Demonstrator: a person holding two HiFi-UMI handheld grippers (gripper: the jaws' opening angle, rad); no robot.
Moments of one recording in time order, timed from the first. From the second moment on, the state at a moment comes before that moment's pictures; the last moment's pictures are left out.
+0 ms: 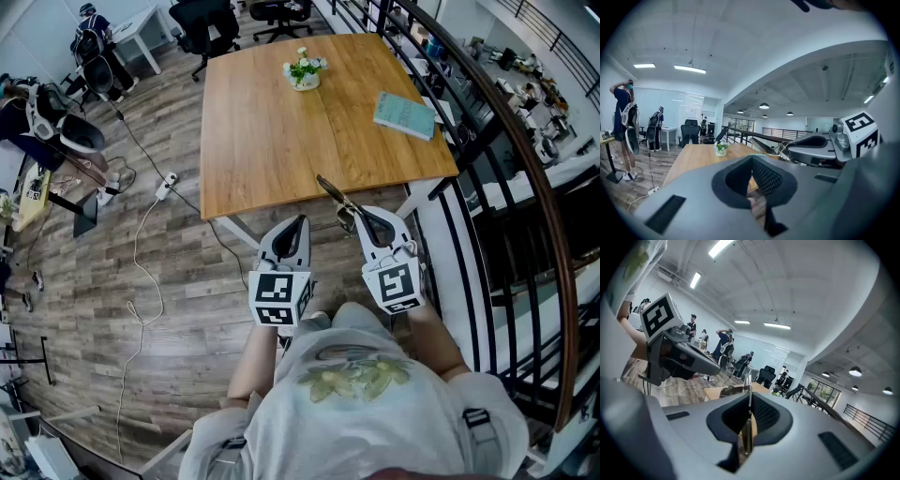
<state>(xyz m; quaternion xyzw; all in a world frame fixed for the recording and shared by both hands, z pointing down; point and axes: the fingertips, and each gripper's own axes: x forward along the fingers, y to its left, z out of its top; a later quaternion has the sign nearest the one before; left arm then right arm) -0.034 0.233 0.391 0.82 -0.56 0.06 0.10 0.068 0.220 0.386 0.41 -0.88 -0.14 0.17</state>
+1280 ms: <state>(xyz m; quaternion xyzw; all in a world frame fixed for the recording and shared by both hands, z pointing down) -0.081 0.059 0.400 0.82 -0.56 0.06 0.10 0.026 0.032 0.395 0.41 -0.88 -0.14 0.20</state>
